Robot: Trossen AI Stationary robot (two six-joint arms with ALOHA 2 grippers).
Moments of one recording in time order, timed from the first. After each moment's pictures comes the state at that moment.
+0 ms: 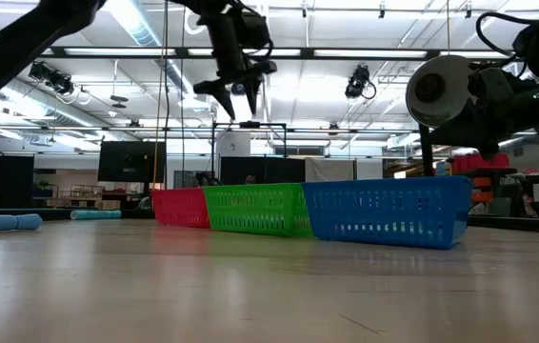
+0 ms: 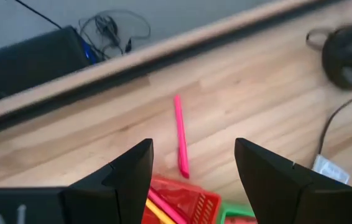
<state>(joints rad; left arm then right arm) 0.62 2.10 2.32 -1.36 -0.06 -0.57 -0.38 0.19 0.07 -0.11 0.04 0.27</state>
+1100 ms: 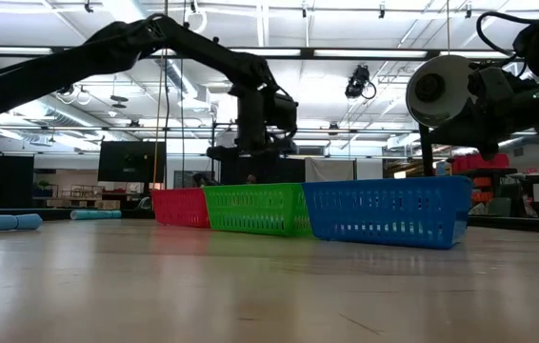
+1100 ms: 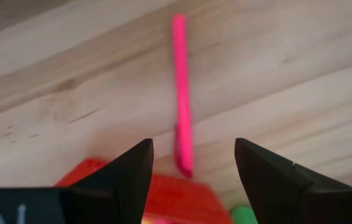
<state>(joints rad) 0.59 2.45 2.31 -1.39 0.07 -0.63 -0.38 0.19 0.07 -0.11 0.04 0.27</state>
